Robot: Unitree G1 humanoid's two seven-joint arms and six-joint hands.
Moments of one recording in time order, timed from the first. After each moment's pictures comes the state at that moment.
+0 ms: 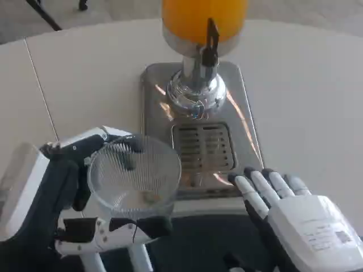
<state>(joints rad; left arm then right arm) 0.18 0.34 0.18 -0.46 0.38 -0.45 0.02 0.32 -0.14 0.21 -0.78 -1.33 -0.03 0.31</state>
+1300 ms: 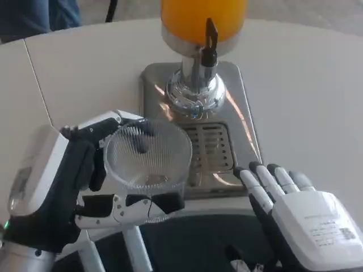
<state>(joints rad) 0.02 0.30 0.13 -0.36 0.44 -0.41 0.02 0.31 -0.11 0.22 -0.79 -1.35 0.00 0.32</state>
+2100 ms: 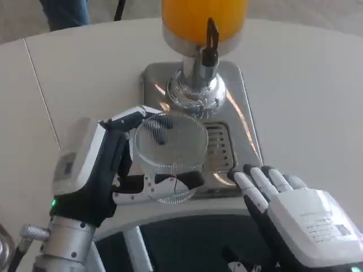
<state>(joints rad) -0.18 0.25 0.01 -0.08 0.57 -0.39 0.16 0.29 -0.11 0.21 -0.83 -1.32 0.00 0.43</state>
